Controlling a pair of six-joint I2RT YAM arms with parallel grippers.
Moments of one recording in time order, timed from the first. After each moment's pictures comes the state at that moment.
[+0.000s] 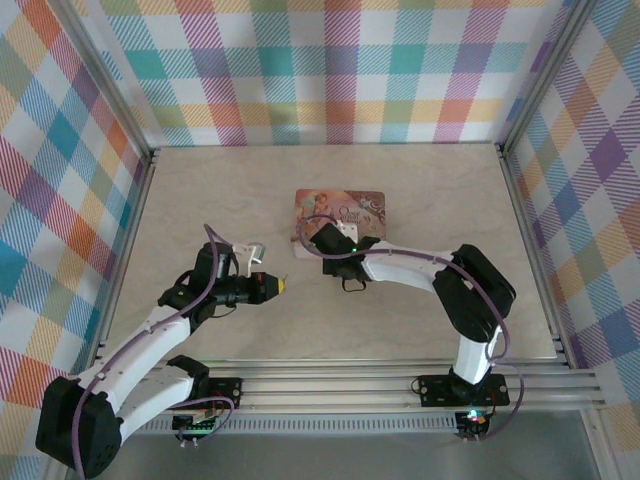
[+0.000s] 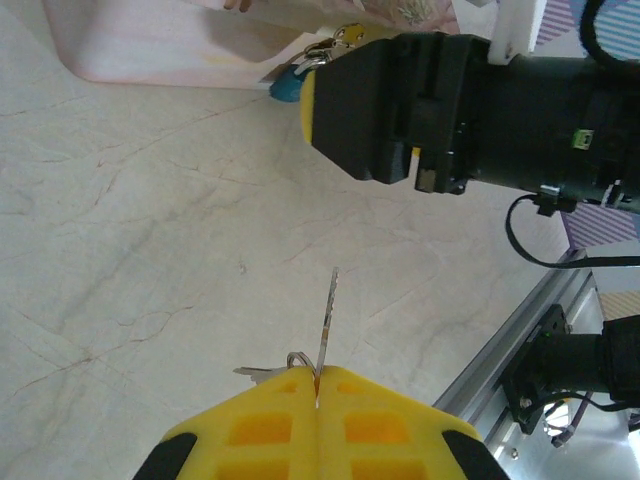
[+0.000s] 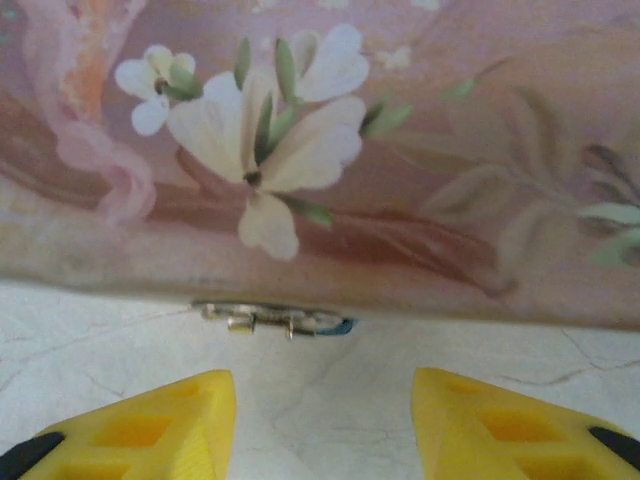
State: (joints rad) left arm -0.41 0.93 0.53 -0.32 0.54 -0.48; right arm 0.87 1.81 1.16 -0.45 0.34 0.78
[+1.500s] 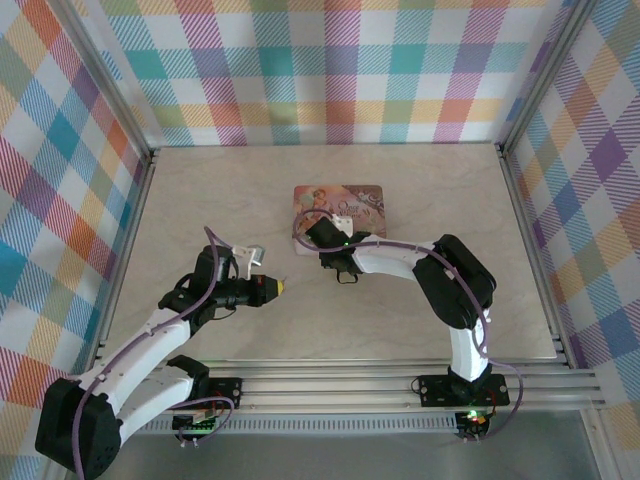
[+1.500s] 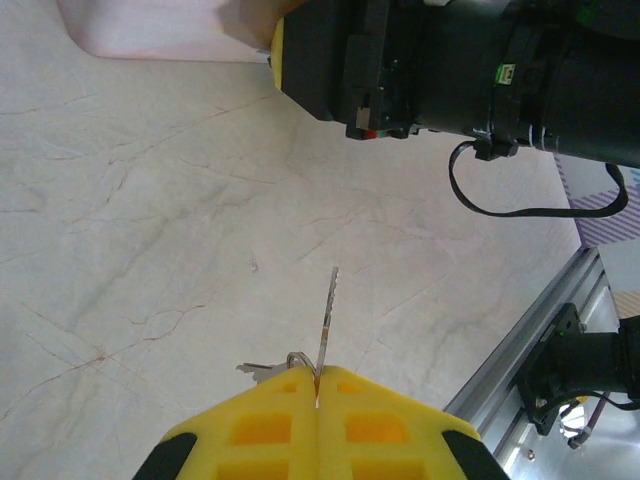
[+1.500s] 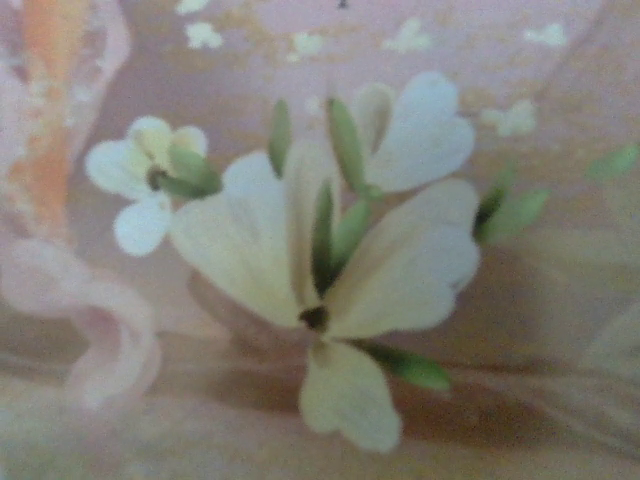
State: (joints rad) left arm -0.41 0.91 0.49 -0.29 0.53 -0.47; right arm 0.83 1.94 1.24 -0.38 0.39 0.73
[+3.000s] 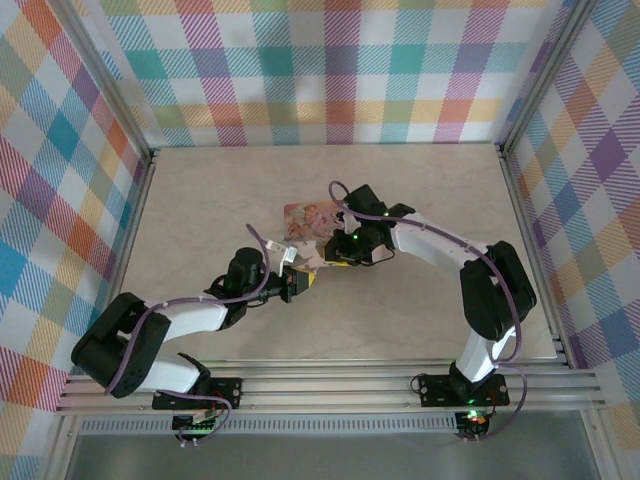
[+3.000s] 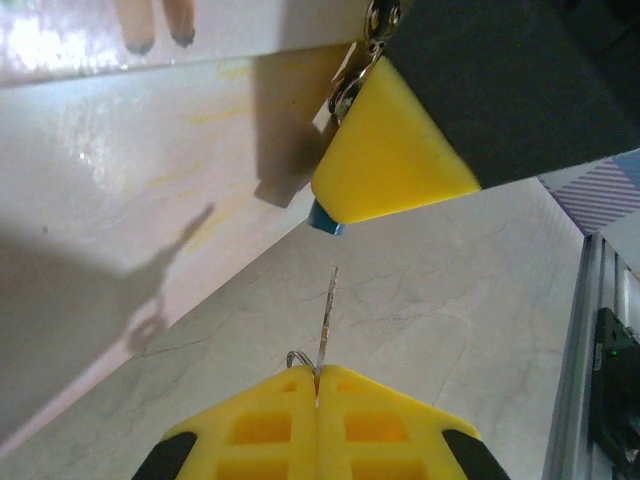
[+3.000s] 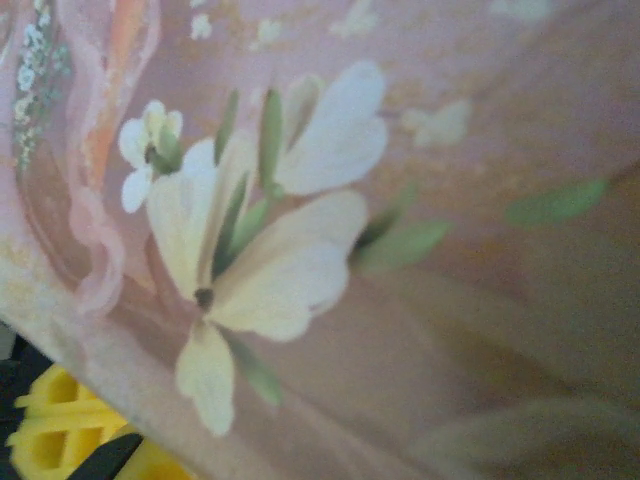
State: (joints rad) left arm -0.57 1.38 0.40 0.55 0.49 -0.40; right arm 0.63 1.74 1.27 -0.64 -0.47 0.64
